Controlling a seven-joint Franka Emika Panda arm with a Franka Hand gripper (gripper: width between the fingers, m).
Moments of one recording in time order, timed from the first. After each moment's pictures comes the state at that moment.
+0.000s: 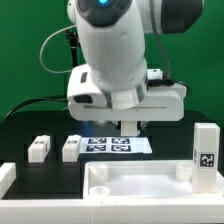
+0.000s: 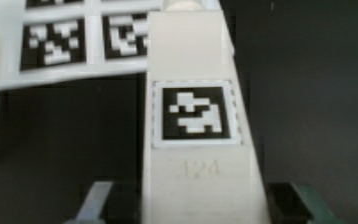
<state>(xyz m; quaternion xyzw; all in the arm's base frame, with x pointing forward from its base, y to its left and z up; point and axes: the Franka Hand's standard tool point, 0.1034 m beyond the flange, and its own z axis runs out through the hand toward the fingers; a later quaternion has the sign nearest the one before) 0.490 0.014 0.084 -0.94 0.10 0.31 0.06</state>
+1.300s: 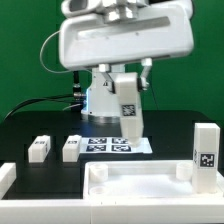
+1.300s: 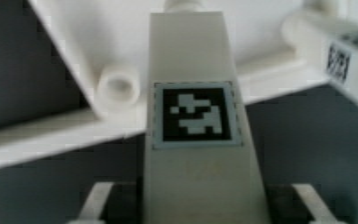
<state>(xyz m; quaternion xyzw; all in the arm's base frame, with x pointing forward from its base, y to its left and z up) 0.605 -0.014 0.180 -0.98 0.12 -0.16 0.05</state>
